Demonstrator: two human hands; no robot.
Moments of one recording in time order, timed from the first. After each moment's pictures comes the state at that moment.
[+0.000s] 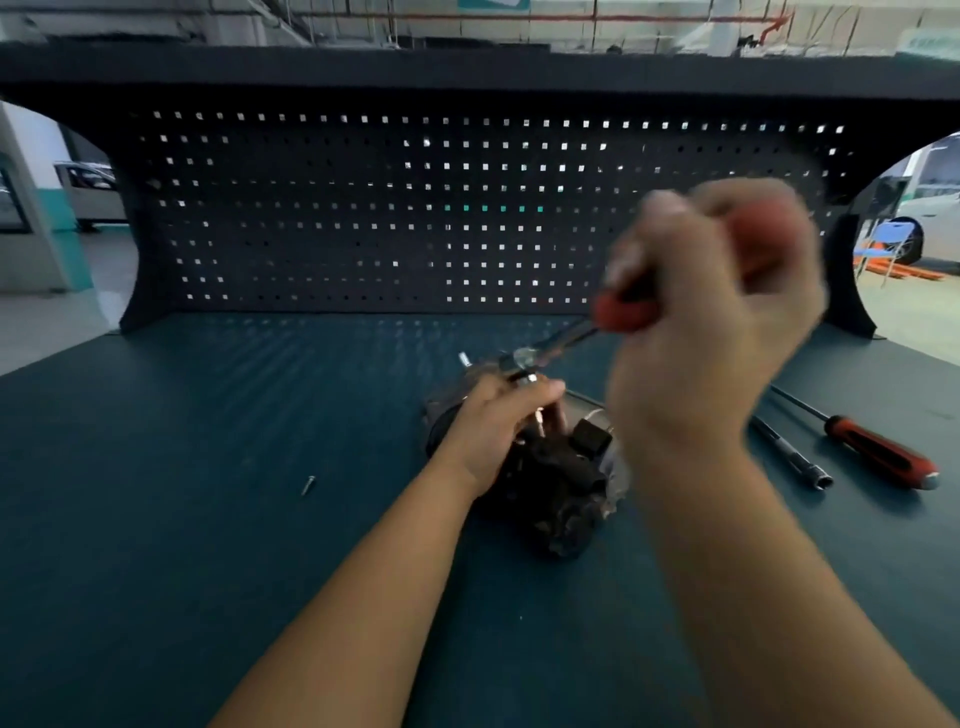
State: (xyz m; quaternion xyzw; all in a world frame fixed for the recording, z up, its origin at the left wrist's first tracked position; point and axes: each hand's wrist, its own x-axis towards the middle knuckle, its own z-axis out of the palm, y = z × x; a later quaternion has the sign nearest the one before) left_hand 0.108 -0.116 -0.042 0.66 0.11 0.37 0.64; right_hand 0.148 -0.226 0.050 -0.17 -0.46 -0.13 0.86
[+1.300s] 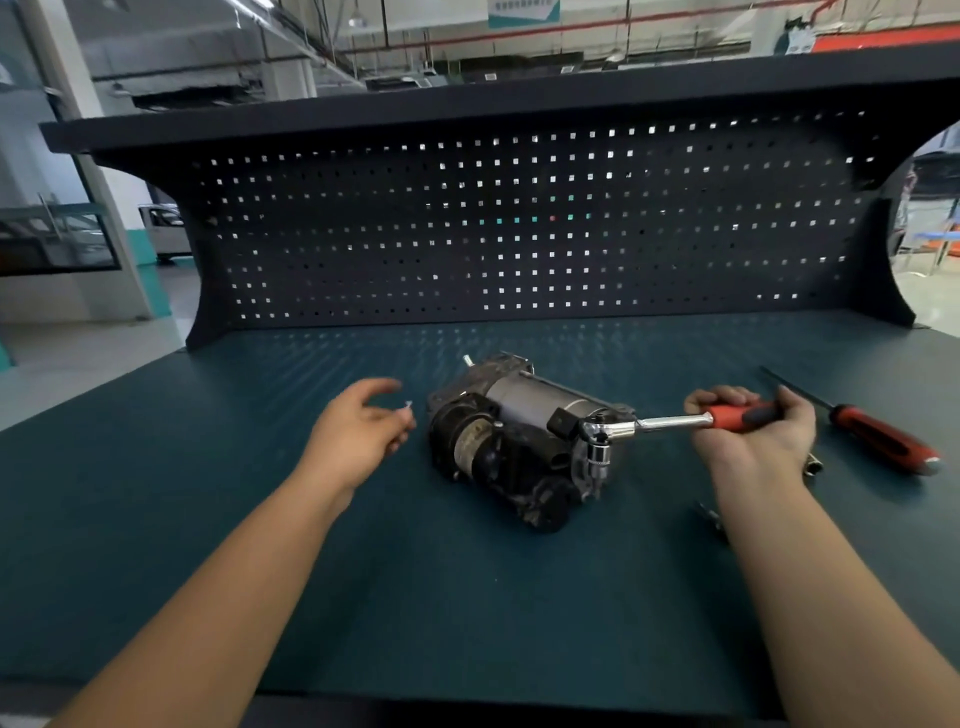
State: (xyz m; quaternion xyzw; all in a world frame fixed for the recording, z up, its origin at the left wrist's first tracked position) left_hand 0.012 -0.113 -0.037 0.68 0.41 0.43 0.43; right_hand 0.295 -0.245 -0.041 -0.02 0.08 0.35 0.93
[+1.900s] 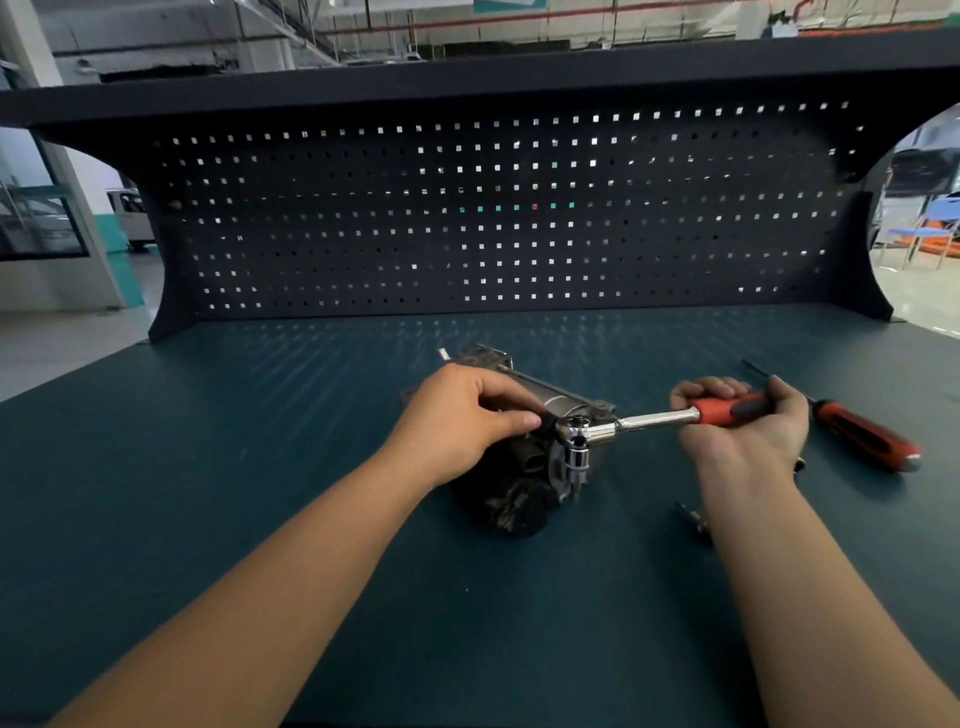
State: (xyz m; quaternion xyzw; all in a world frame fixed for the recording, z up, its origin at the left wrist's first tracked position) left_hand 0.087 -0.163 -0.010 0.85 0.27 0.31 0.34; right_hand 0.294 -0.249 -0.035 -0.02 0.08 0.35 0.93
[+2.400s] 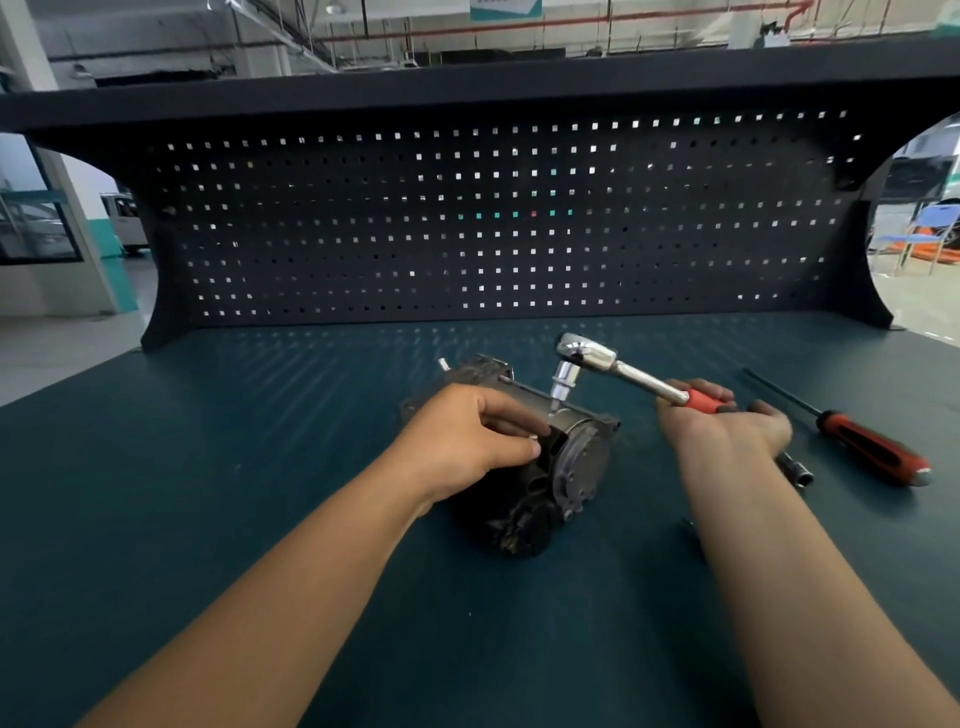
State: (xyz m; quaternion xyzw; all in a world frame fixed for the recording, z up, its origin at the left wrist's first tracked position) left_hand 0.085 -0.158 -0.009 0.82 0.29 0.25 0.43; right_hand 0.282 -0.231 -0.013 0.02 0.23 0.32 0.92
